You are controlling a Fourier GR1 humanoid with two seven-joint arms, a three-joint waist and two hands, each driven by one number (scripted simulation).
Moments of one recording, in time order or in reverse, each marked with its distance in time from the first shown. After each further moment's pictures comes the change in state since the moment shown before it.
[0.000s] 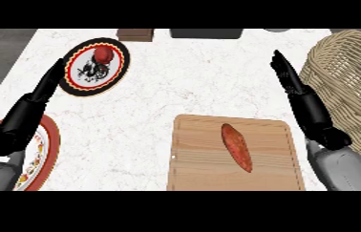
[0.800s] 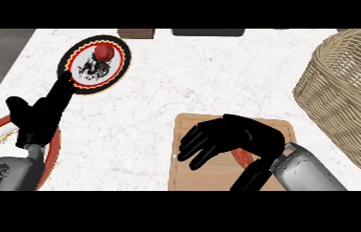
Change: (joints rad) left arm -0.022 -0.147 0.066 0.152 0.179 0.024 0.269; right arm -0.140 0.068 0.293 -0.115 0.006 0.542 -0.330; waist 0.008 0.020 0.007
